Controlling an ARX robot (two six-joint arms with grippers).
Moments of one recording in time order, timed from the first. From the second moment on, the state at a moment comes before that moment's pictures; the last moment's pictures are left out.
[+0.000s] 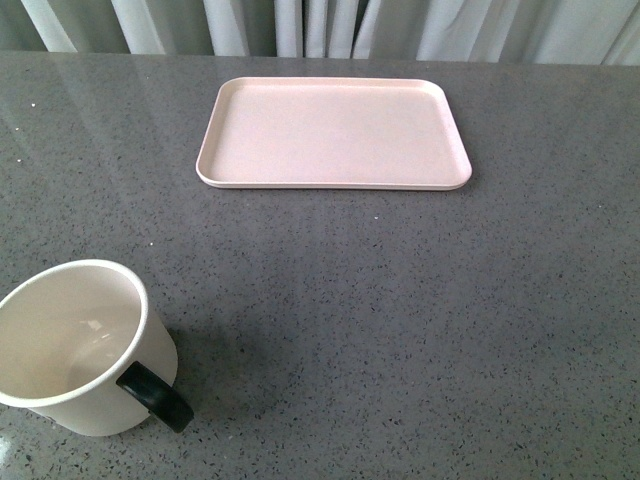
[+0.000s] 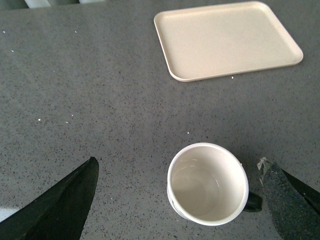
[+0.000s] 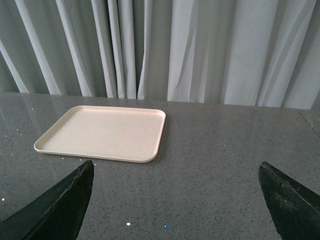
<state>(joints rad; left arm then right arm) -0.12 0.73 0.45 -0.29 0.17 0.07 0.00 0.00 0.02 0.00 0.00 0.00</state>
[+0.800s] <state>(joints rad) -0.22 1.19 0.48 -0.07 0.13 0.11 0.00 0.00 0.02 0.00 0.00 0.00</state>
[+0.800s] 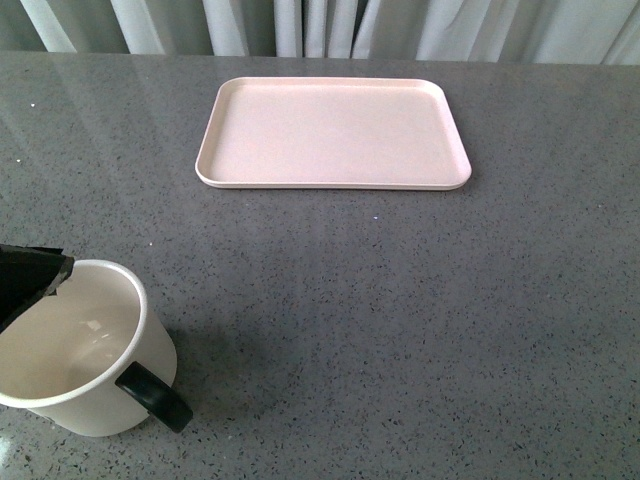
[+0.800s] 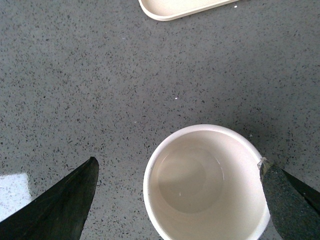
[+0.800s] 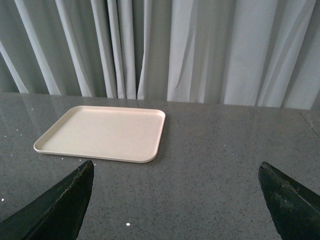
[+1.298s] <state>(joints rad) -0.17 1.40 0.49 -0.01 0.13 0.10 0.00 0.00 0.02 0.00 0.00 0.00</state>
